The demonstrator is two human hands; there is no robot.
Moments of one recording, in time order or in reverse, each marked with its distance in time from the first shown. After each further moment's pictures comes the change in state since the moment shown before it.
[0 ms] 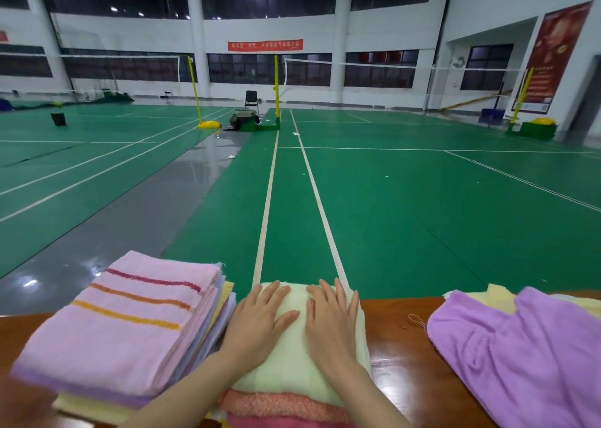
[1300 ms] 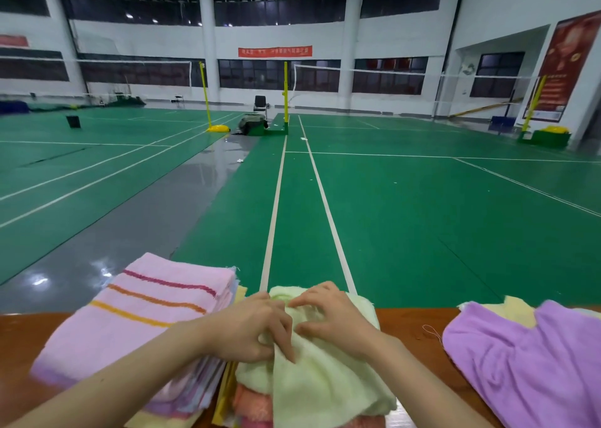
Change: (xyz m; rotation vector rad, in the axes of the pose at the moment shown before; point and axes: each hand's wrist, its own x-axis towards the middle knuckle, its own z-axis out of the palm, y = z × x) left_hand -0.011 -0.012 -0.085 0.013 -0.328 0.690; right_hand 0.028 -0.009 -0.040 0.203 -0.482 -0.337
